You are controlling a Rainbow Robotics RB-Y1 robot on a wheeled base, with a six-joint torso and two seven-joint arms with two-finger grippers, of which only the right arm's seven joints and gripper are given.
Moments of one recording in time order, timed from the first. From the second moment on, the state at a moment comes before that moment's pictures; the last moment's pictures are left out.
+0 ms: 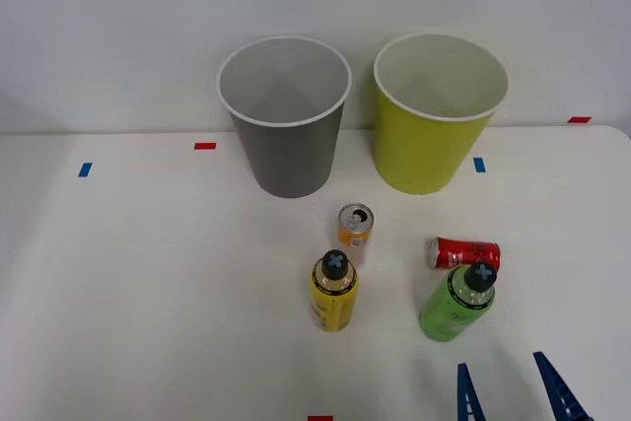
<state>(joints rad) 0.79 -0.25 0.31 -1.65 -0.02 -1.03 1.29</state>
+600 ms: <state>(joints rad) 0.65 -0.38 0.38 -1.65 -0.16 -0.95 1.55</state>
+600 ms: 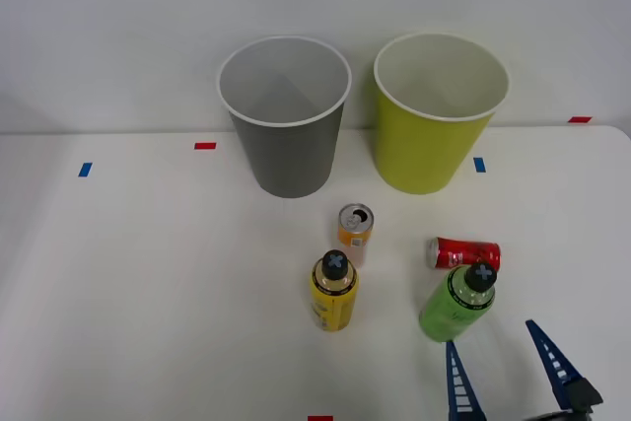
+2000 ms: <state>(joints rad) 0.45 -0.42 0.44 -1.65 -0.23 -0.78 1.58</state>
